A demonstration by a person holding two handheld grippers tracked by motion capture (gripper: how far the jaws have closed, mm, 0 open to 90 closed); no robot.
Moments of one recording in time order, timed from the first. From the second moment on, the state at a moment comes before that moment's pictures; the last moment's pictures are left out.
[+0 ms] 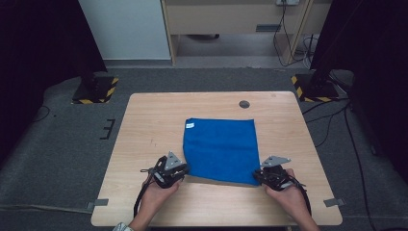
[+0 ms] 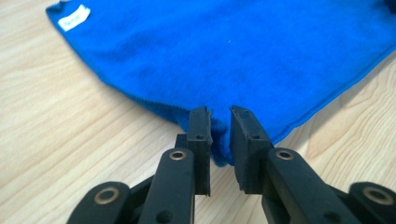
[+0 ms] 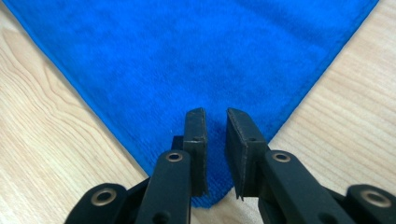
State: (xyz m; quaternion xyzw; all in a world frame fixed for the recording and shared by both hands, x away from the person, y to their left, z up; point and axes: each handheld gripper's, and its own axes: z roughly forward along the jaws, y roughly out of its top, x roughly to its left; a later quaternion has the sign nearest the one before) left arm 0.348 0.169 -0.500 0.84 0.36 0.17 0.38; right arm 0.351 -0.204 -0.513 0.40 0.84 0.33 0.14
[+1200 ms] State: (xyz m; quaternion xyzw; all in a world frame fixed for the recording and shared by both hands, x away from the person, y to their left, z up) left arm 0.349 0.200 -0.492 0.81 0.40 0.18 0.40; right arm 0.354 -0.211 -0.508 0.39 0.84 0.34 0.15
